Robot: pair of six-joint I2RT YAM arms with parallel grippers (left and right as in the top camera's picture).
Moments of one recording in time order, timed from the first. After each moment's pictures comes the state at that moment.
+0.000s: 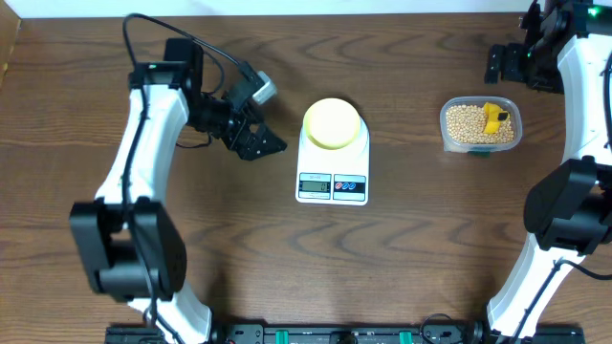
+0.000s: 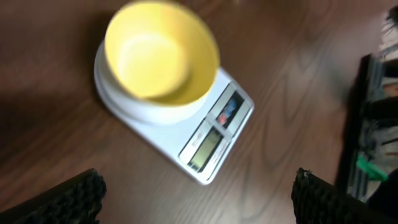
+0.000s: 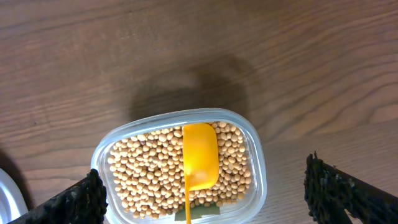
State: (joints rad) left arm -0.01 1.84 1.58 -1.19 0.84 0.83; right arm -0.16 2.15 2.14 -1.26 -0.02 0.04
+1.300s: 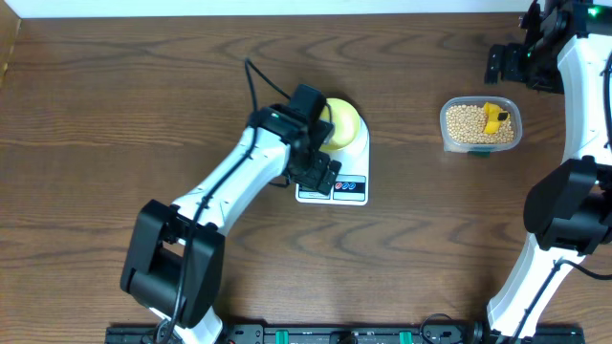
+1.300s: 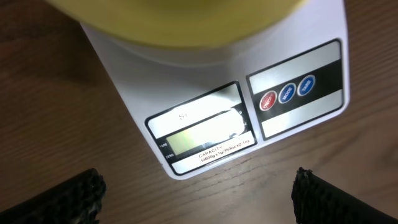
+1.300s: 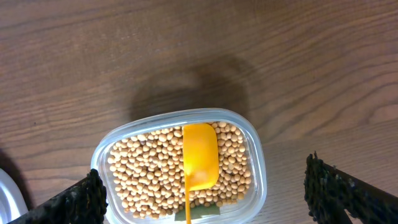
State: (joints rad) left arm -0.51 1.81 1.33 -0.92 0.11 -0.06; right arm -0.16 2.15 2.14 -1.26 -0.02 0.04
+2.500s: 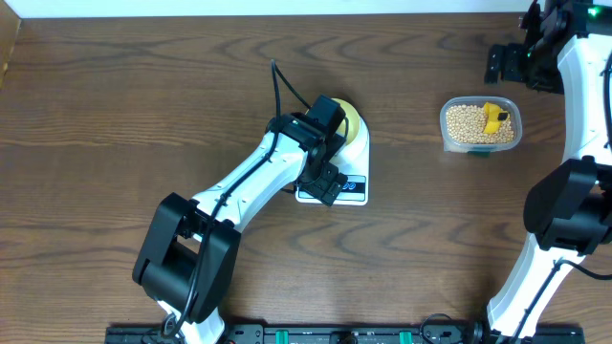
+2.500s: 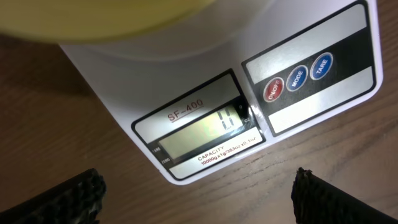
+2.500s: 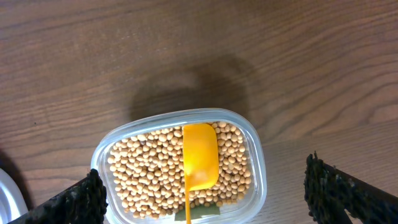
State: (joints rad) left arm -0.56 1.85 1.33 -0.92 0.04 0.03; right arm -0.16 2.15 2.14 -1.26 -0.02 0.04
